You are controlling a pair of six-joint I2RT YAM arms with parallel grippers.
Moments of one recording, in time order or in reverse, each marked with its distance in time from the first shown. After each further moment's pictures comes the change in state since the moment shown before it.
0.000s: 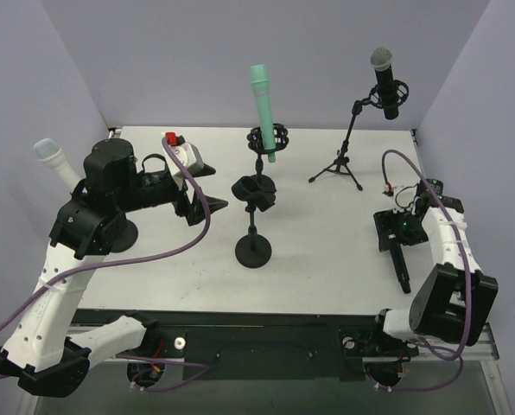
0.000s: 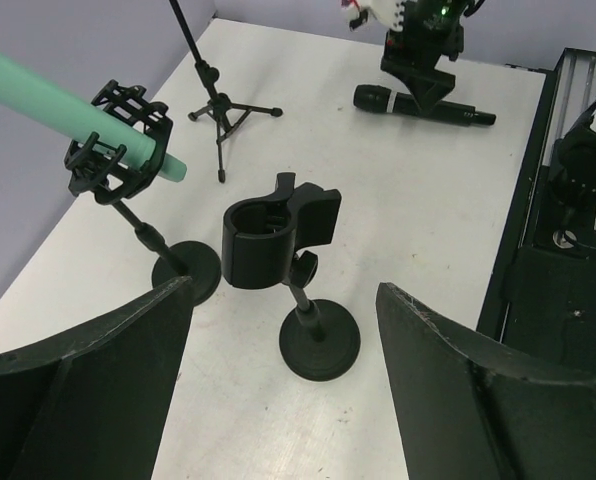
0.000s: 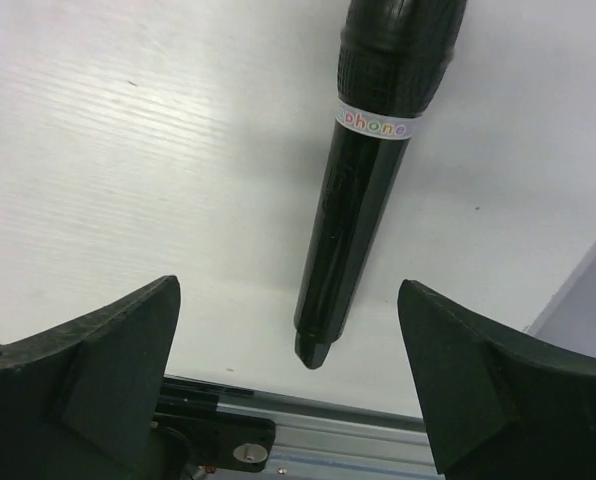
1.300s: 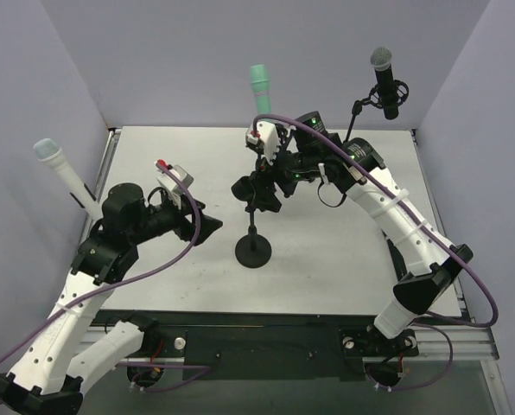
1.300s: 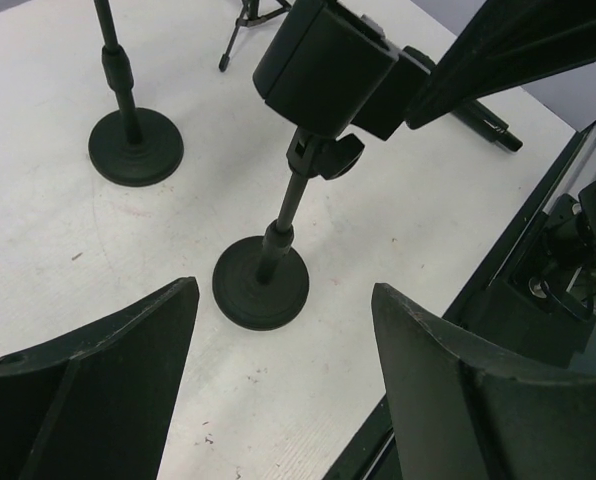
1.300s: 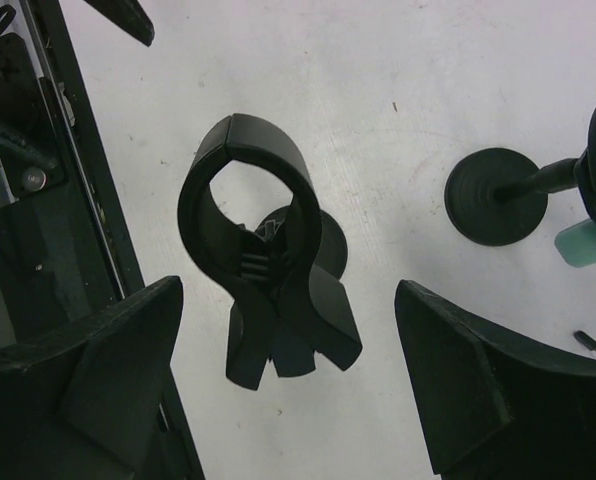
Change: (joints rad) left arm 0.048 -0.234 -0.501 0.223 -0.172 -0.380; right arm 0.983 0.206 0.946 -0.121 -0.325 0.208
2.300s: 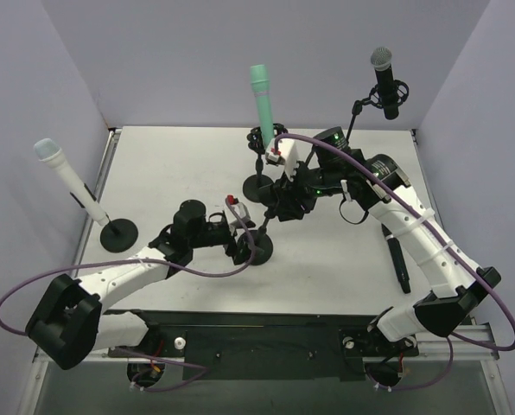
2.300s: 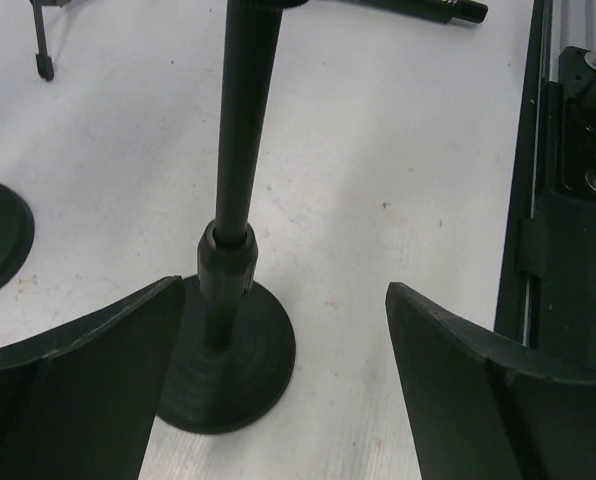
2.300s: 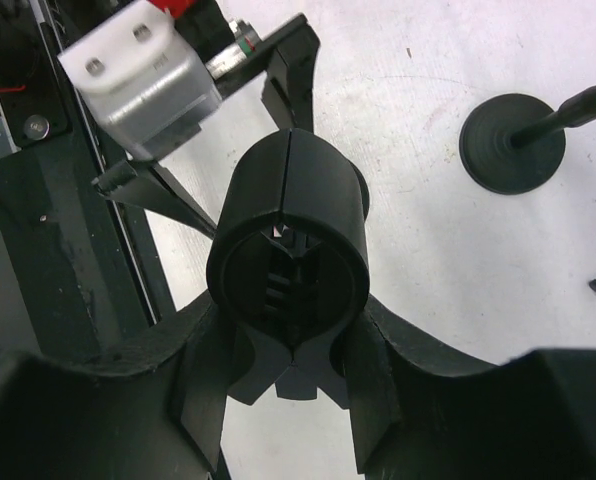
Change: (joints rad) left arm -0.188 0.364 -0.426 0.764 0.166 0.188; right arm -0.035 -0.162 -0.190 -0.014 -0.014 -0.036
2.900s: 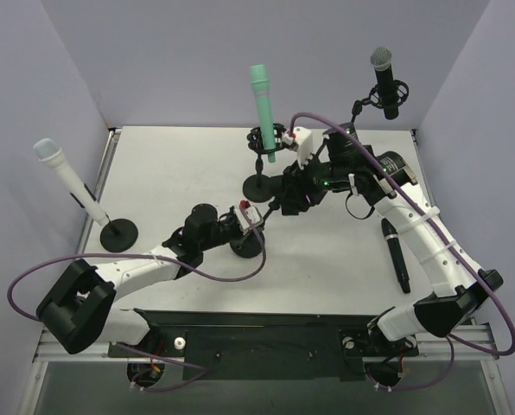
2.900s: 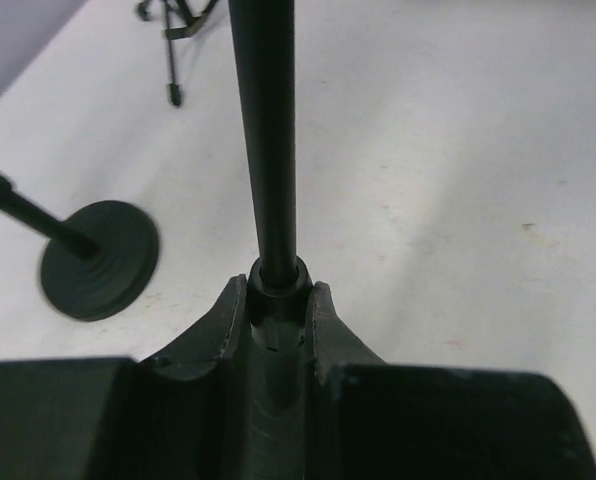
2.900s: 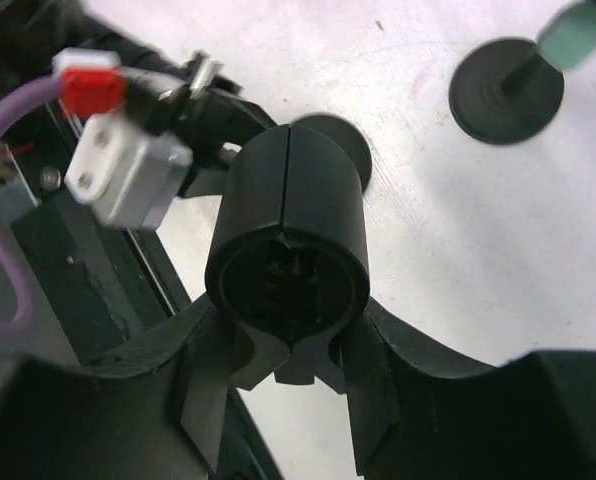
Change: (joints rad) left arm -0.088 0.152 -0.001 0.233 -0.223 0.150; right arm -0.064 -0.011 -0.012 0.002 0.007 0.095
